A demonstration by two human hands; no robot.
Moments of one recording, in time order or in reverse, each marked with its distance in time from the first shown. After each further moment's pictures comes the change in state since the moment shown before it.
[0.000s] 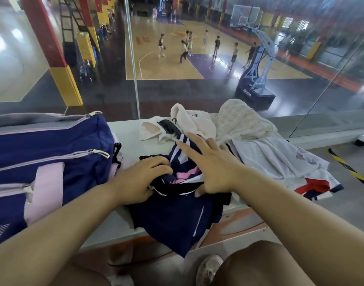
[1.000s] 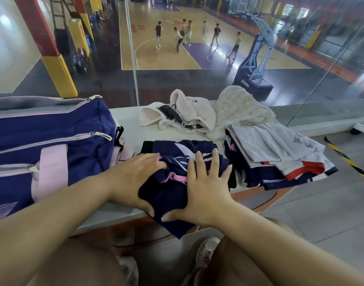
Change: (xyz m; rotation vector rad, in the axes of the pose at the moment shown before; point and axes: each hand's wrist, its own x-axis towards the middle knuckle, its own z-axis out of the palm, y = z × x) left_hand -0.037 0.013 -0.006 0.087 -0.349 -0.183; right_hand -0.043 -0.081 0.045 0.079 -0.143 0.352
